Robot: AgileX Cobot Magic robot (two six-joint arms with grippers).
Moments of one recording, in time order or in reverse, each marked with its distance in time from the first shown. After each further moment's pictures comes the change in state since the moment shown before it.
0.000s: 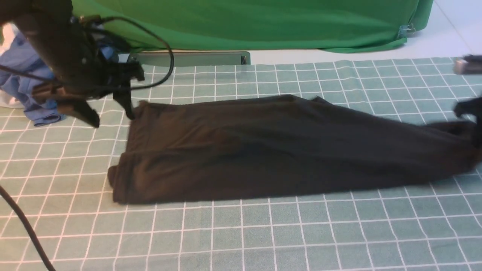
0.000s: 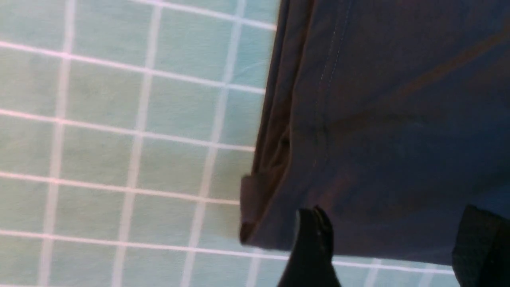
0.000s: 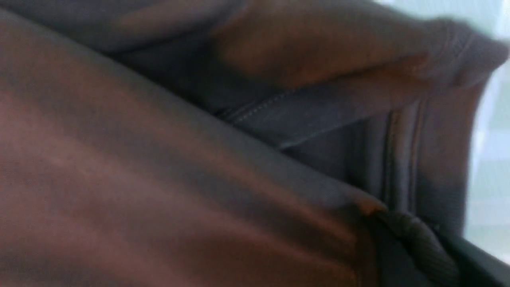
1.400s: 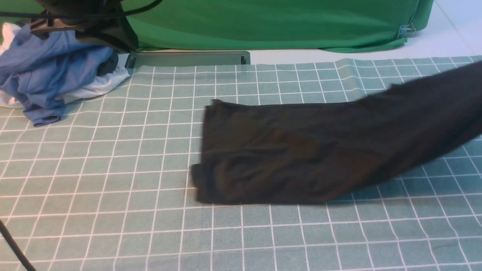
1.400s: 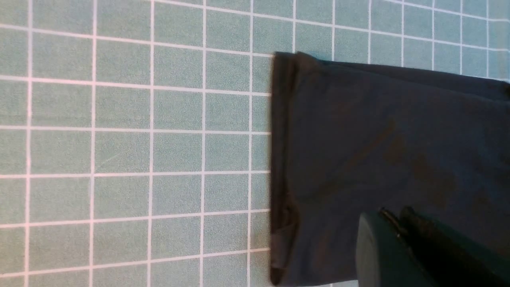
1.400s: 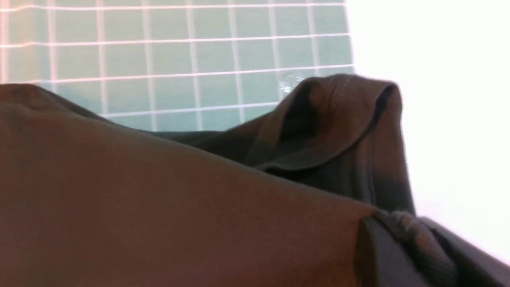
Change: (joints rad) right arm -0.076 -0.357 -0.259 -0.020 0.016 -0.089; left arm 0.000 -0.098 -0.193 -0.170 0.009 0.099
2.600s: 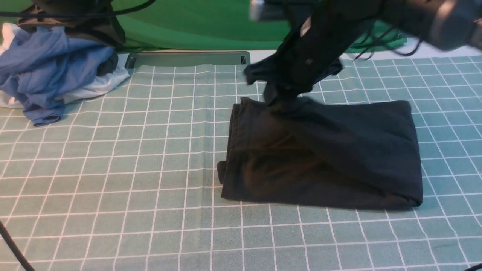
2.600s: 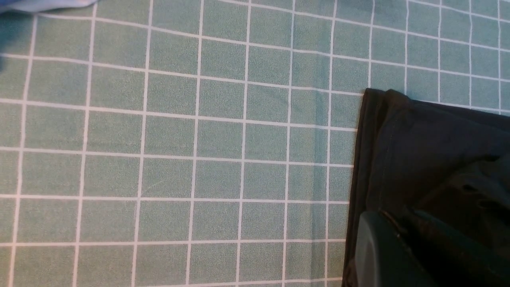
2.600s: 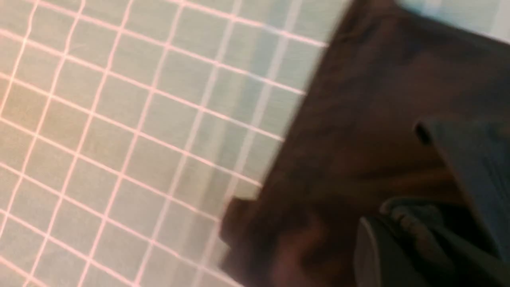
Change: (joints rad) right arm 0.867 0.368 -0.021 0.248 -0.255 0.360; left arm 0.000 0.000 0.000 0.102 -0.047 -0.032
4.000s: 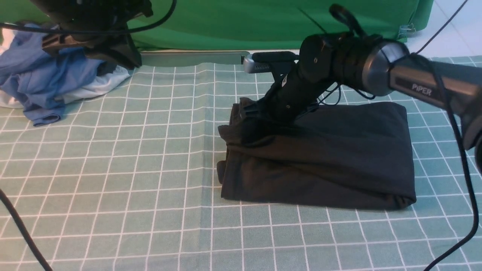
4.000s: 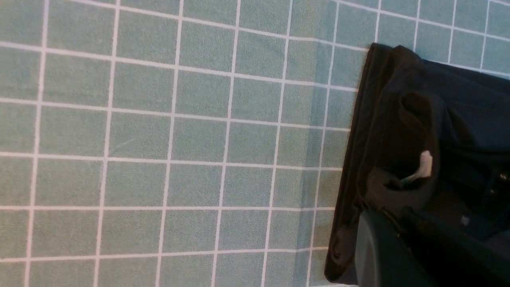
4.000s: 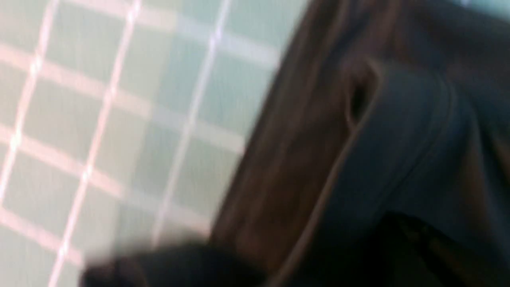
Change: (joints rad) right arm -0.068 0.243 0.014 0.075 -0.272 -0.093; left arm 0.000 0.082 0.007 -0.084 0.046 -0.017
